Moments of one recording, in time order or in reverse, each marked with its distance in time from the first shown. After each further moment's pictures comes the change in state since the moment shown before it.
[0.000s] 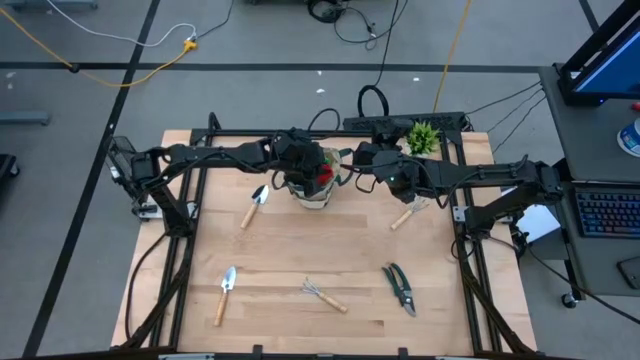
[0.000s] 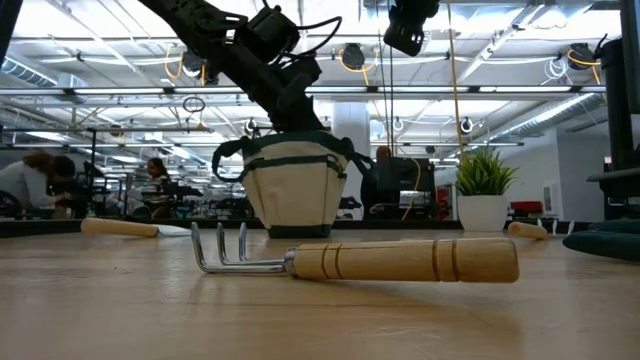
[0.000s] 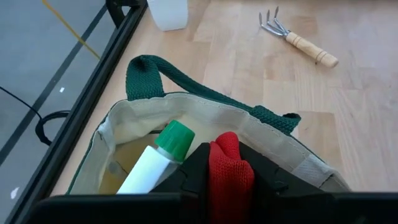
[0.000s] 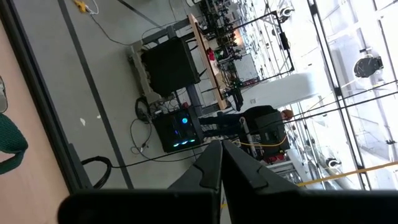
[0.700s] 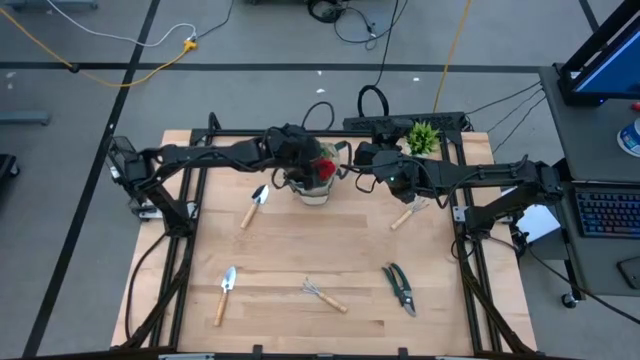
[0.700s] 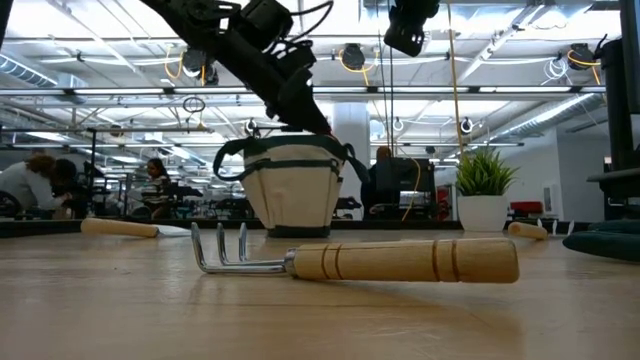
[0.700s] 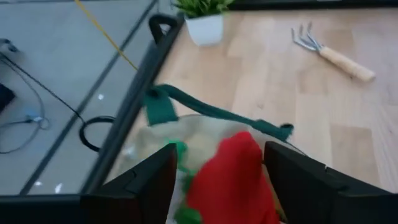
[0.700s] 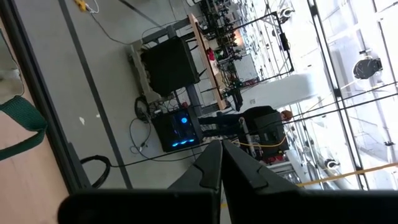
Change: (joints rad) left arm 0.000 -0.056 0.000 0.015 -0.129 0.011; right arm 0.001 0.000 0.000 -0.002 0.000 -0.009
